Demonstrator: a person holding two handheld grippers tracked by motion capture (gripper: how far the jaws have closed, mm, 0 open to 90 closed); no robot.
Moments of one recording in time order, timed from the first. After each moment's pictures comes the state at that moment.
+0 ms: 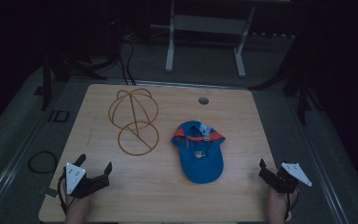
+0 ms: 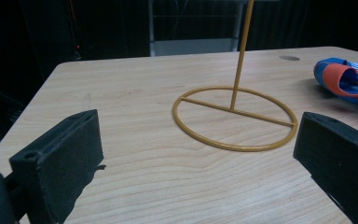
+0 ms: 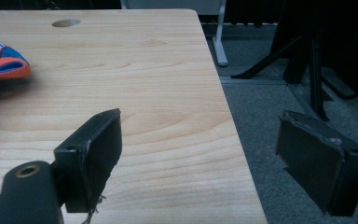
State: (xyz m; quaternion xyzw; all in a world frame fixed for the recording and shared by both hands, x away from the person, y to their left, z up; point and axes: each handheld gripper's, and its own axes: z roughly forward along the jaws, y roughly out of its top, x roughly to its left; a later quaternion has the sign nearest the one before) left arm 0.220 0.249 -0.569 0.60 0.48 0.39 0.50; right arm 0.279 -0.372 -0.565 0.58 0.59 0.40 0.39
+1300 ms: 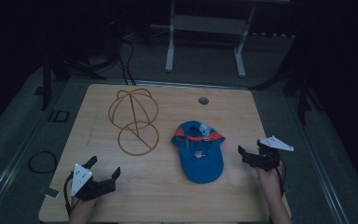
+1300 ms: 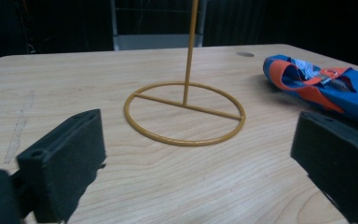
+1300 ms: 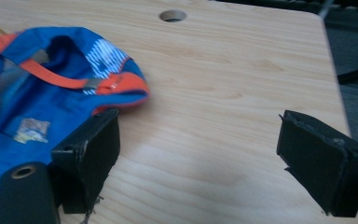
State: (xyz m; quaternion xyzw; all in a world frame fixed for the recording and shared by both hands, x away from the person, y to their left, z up) left arm 0.217 0.232 -0.568 0.63 0.45 0.34 0.53; right arm 0.336 -0.320 -0.513 0.49 0.72 0.41 0.28
